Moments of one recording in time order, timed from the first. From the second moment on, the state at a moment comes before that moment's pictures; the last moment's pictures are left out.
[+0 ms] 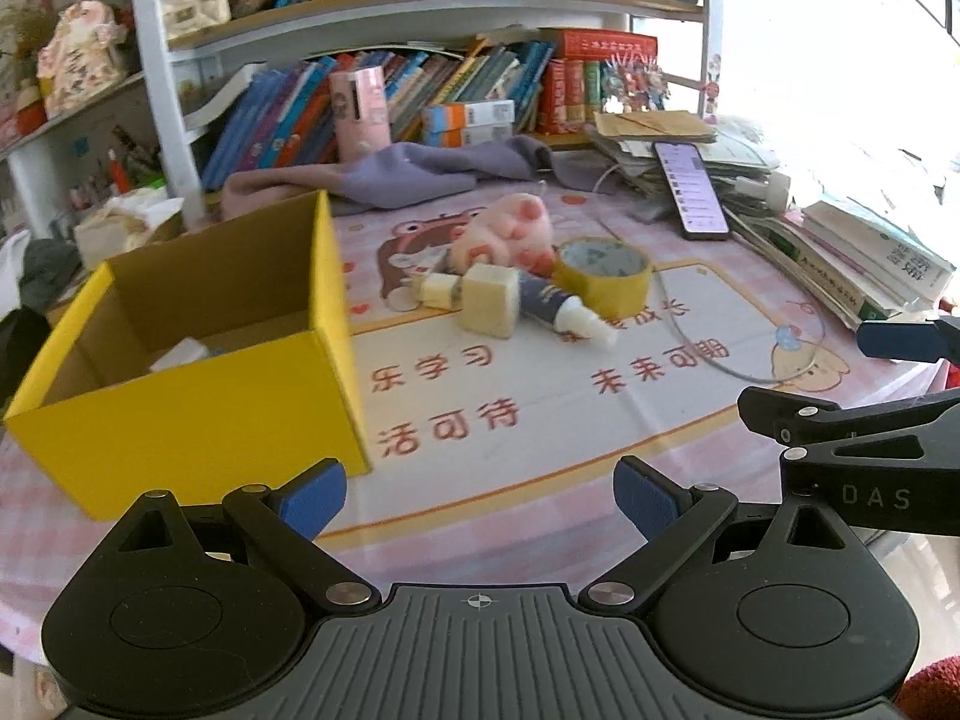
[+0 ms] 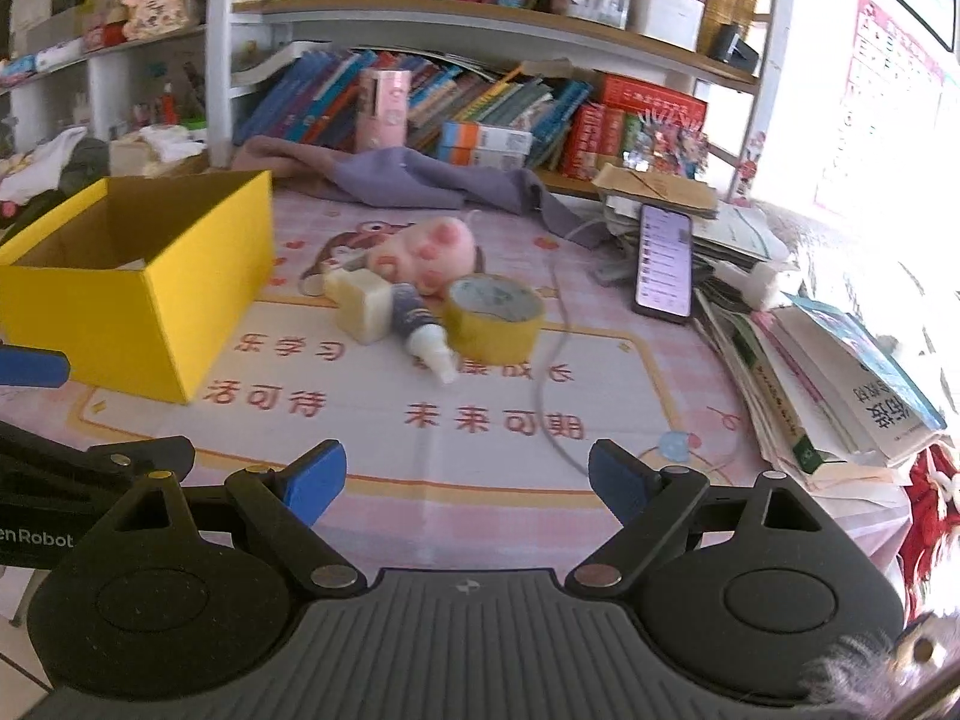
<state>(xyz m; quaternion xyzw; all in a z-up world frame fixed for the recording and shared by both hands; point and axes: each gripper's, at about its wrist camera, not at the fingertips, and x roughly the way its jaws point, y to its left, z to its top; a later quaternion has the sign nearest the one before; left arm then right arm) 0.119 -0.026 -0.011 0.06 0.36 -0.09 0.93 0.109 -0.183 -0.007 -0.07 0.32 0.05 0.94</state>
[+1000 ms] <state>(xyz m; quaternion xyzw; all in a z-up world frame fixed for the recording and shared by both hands) 0.254 -0.084 -0.019 0.02 0.39 0.05 0.92 0.290 -0.248 -0.022 -0.09 0.35 0.17 0.92</state>
